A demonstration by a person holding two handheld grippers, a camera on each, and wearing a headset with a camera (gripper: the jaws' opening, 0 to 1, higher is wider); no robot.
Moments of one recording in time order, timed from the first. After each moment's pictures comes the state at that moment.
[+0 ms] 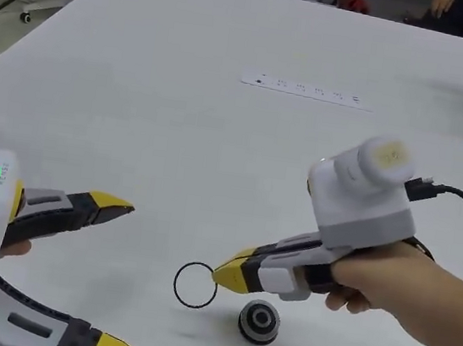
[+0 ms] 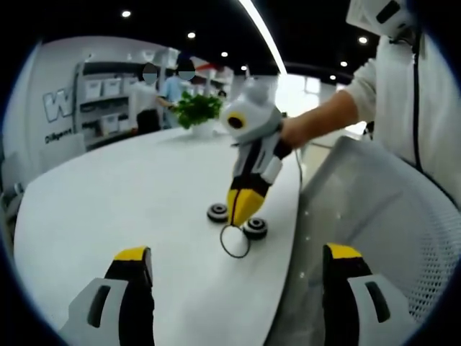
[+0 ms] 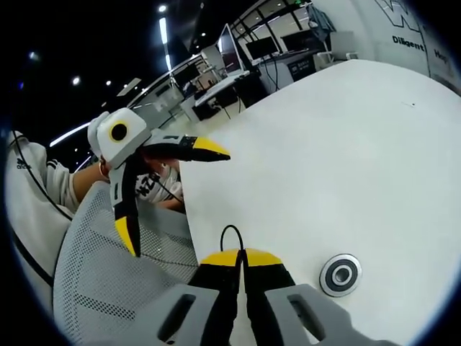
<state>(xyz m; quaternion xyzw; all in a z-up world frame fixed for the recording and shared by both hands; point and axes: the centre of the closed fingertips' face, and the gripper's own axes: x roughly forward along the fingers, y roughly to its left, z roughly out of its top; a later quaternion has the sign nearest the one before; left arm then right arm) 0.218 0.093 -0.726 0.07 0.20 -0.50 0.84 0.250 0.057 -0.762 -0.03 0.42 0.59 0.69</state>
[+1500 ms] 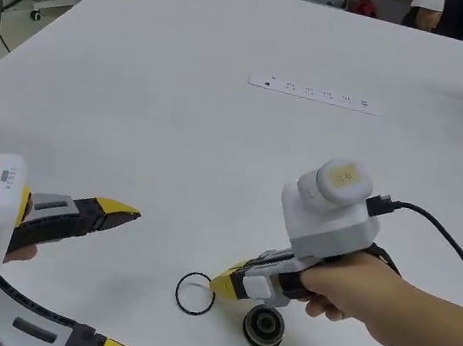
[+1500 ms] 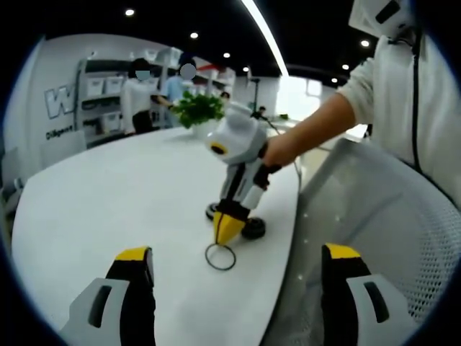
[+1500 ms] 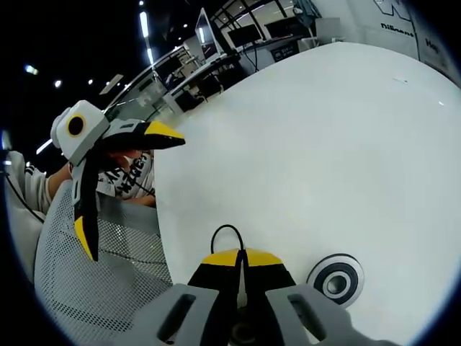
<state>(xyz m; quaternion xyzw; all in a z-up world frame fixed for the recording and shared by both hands) 0.215 0.093 -0.729 0.06 0.21 -0.50 0.84 0.266 0.060 -0.807 -0.05 0.46 0.55 0.70</state>
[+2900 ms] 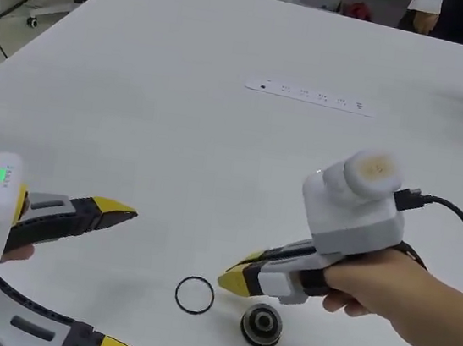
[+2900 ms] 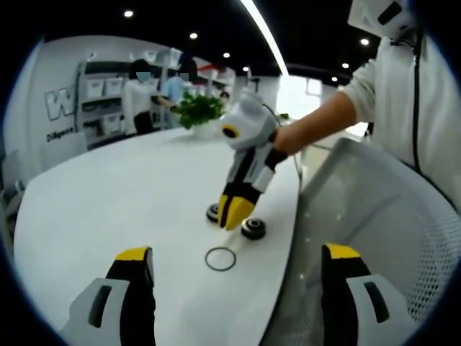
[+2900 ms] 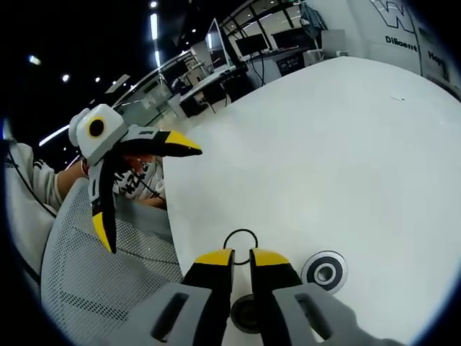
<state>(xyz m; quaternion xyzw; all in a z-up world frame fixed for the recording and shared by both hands) 0.215 0.094 -0.725 0.07 0.20 -0.50 0.84 0.264 0.047 -0.775 -0.05 0.42 0.56 0.71</state>
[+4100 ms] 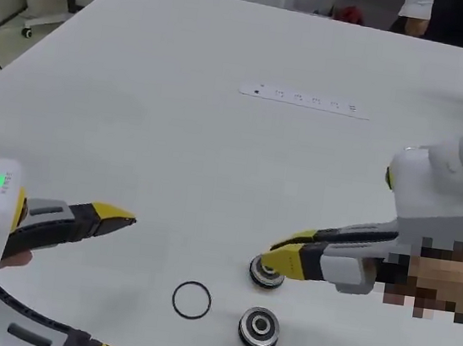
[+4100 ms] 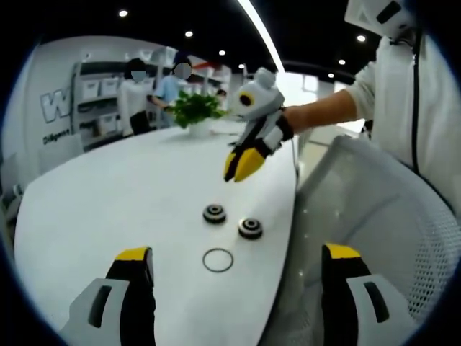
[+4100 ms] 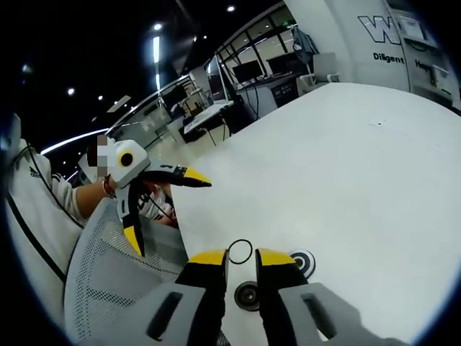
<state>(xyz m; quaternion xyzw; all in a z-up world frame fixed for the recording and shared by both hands) 0.213 0.090 -0.722 0.08 0.21 -0.51 0.83 0.273 0.003 -0.713 0.00 0.36 0.55 0.75</state>
